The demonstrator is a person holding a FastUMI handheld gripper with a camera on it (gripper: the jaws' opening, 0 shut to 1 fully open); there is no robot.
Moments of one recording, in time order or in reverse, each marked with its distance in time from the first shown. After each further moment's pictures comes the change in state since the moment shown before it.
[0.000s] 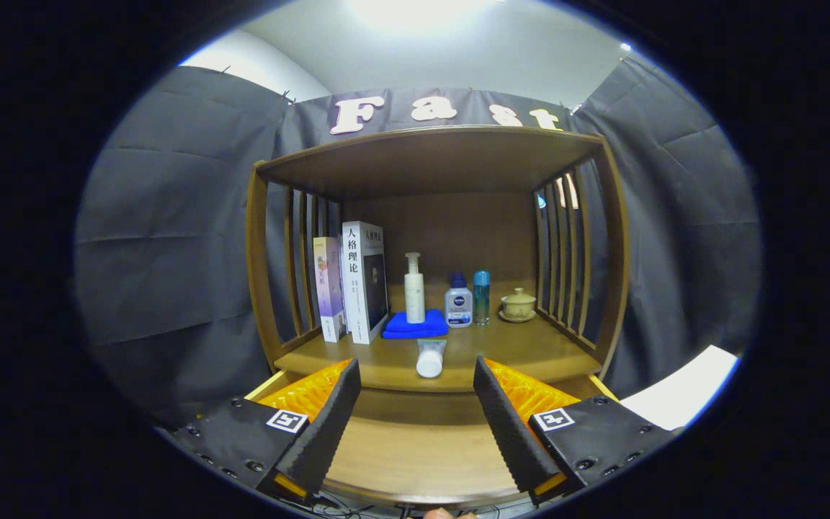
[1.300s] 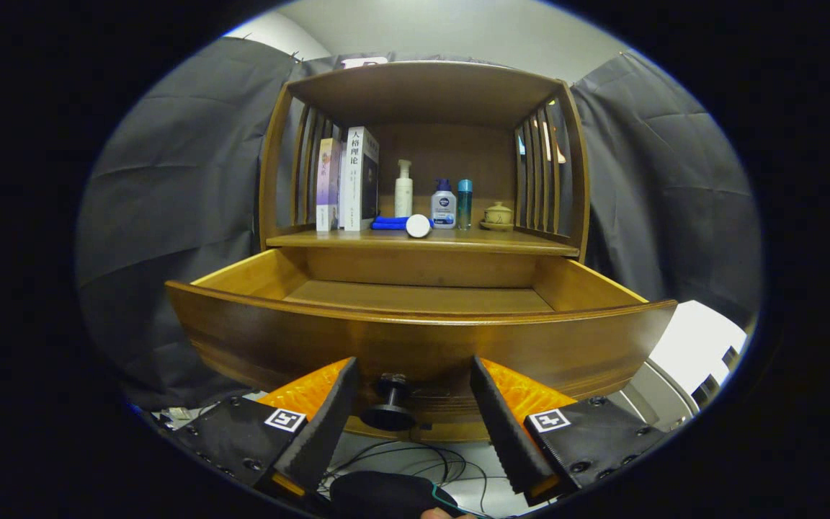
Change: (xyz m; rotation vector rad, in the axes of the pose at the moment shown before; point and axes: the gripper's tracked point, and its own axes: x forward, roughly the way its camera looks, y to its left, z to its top) arm -0.061 0.001 -0.177 -0.080 0.175 -0.076
